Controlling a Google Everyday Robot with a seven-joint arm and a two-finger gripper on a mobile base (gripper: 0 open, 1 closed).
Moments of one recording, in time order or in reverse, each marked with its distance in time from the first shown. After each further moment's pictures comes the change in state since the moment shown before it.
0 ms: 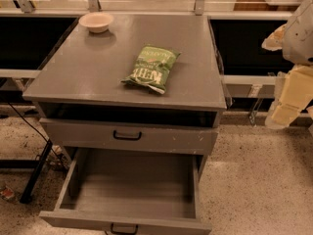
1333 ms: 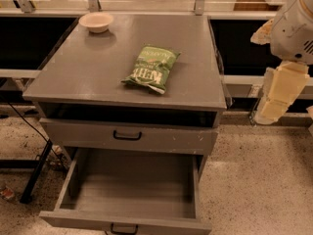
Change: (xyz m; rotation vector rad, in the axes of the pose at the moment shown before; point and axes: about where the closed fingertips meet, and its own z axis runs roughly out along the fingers) arm -0.021 -0.006 0.001 0.027 -0.019 -0.053
